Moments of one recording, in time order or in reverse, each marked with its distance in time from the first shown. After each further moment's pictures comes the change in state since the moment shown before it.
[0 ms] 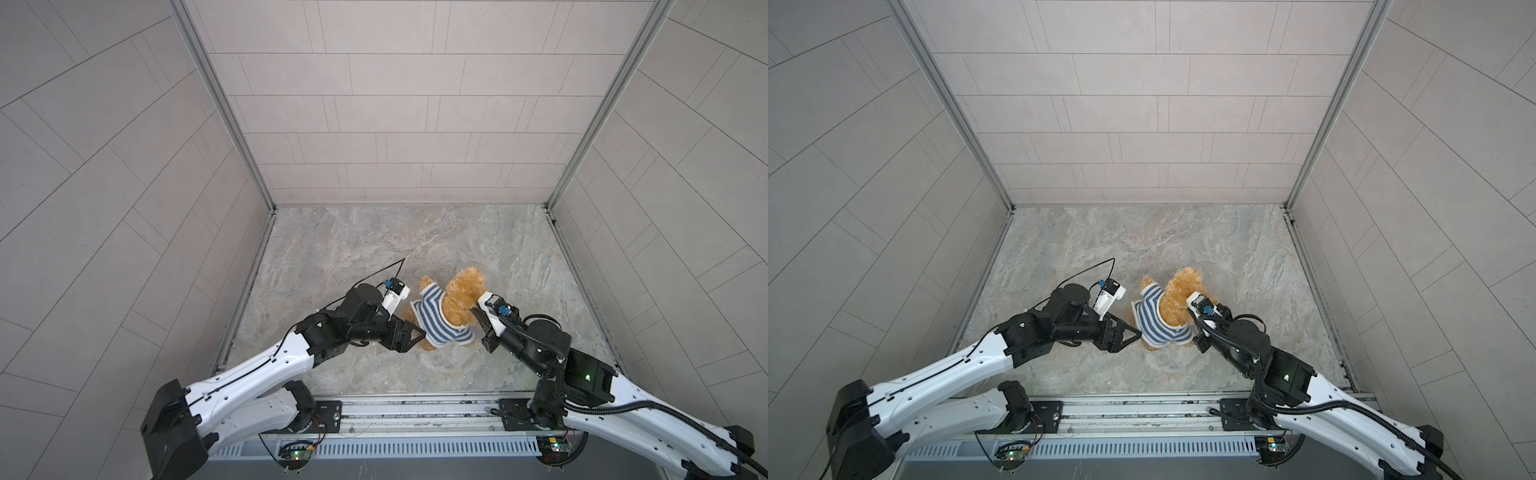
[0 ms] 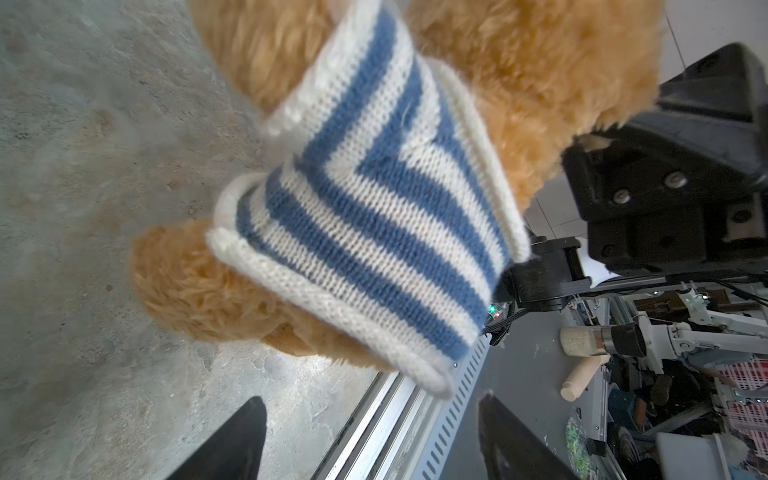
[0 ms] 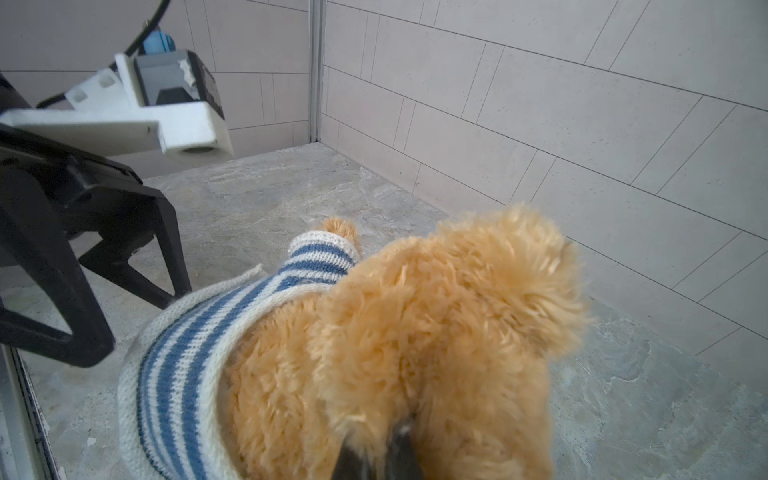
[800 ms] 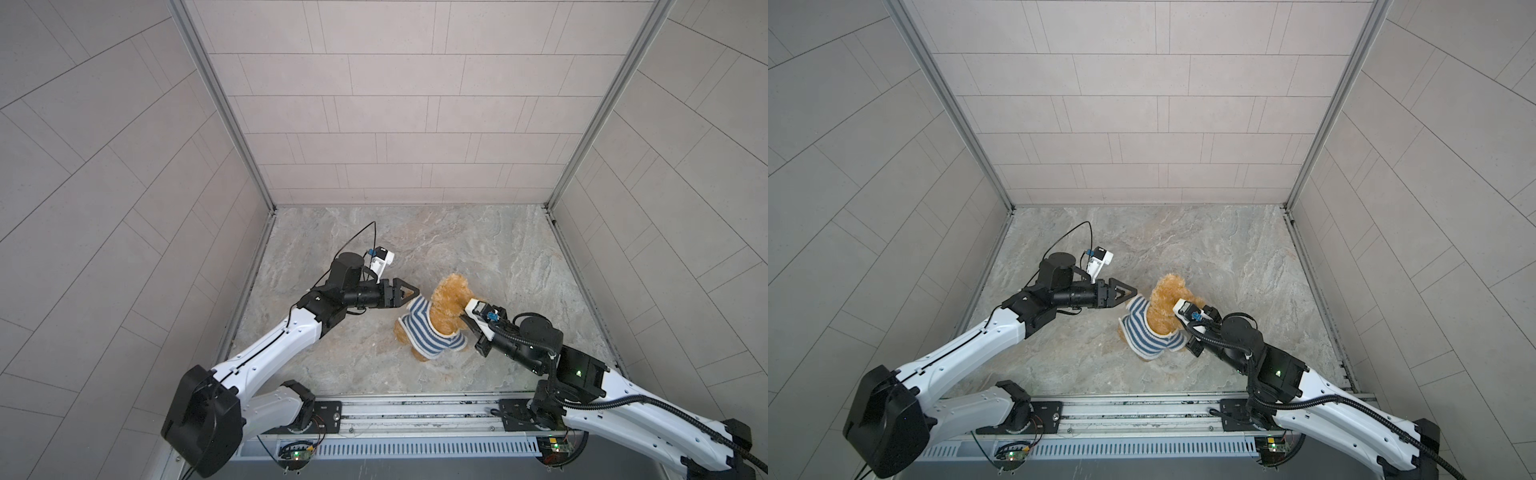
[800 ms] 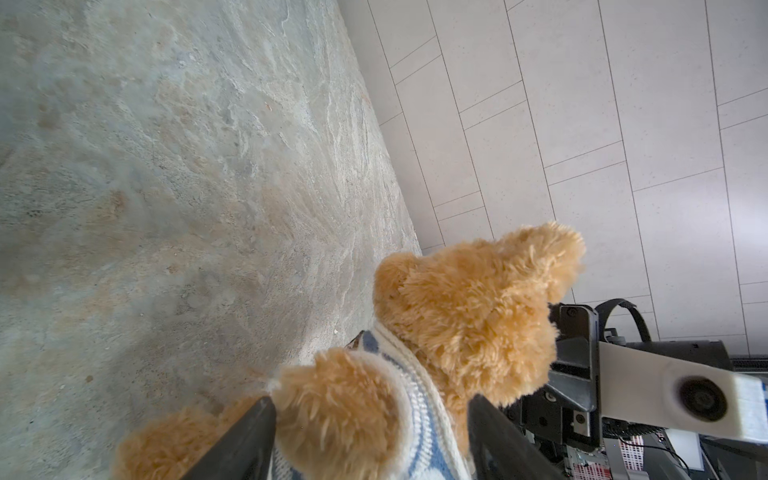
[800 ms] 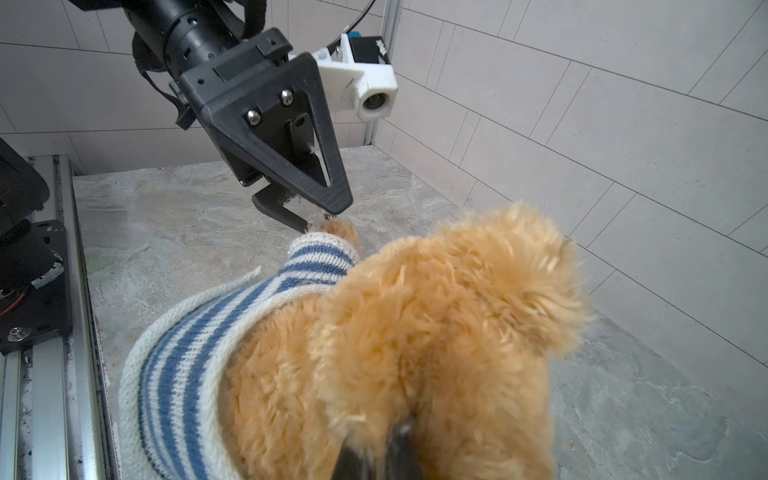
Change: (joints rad) left arm 0.282 0.184 0.044 0.282 0.285 -0.208; right arm 0.000 0.068 0.000 0.079 -0.160 -0.067
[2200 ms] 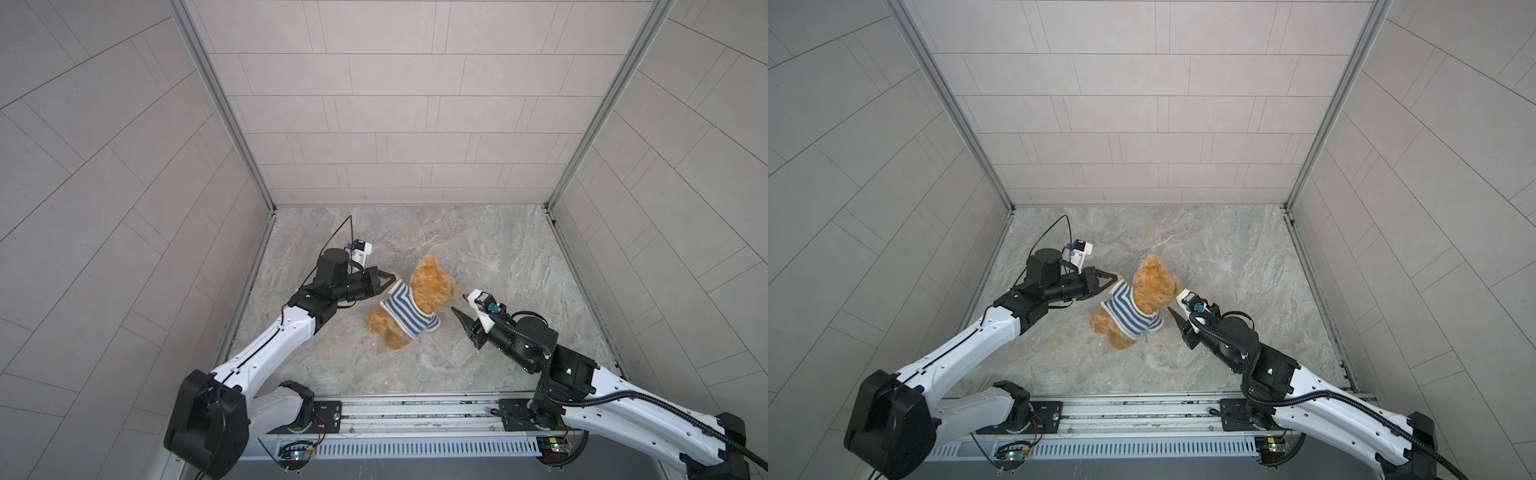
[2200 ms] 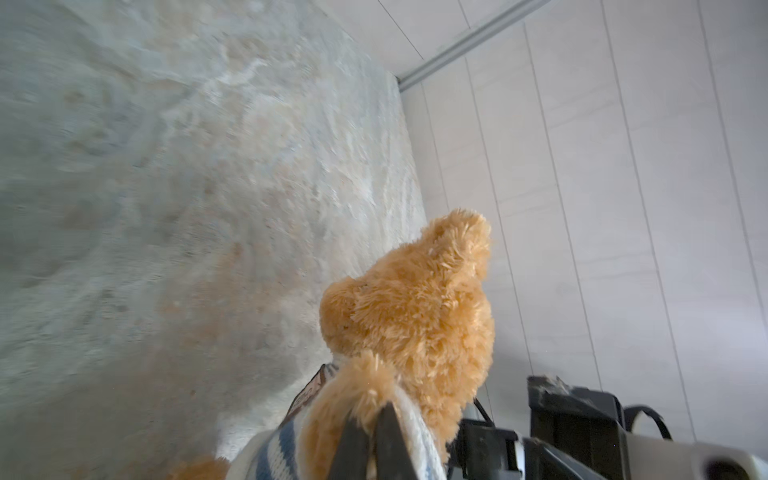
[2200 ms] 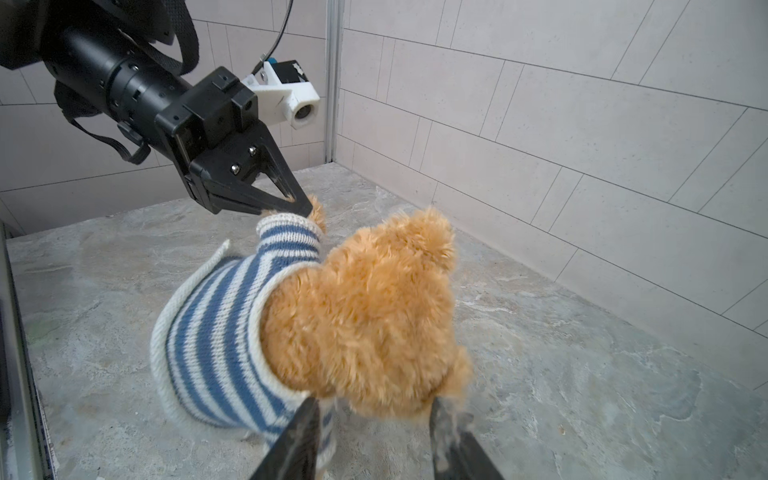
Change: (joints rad) left arm 0.168 -0.010 0.010 -0.038 -0.145 -0.038; right arm 0.000 0.035 -0.042 0.126 0.141 0.102
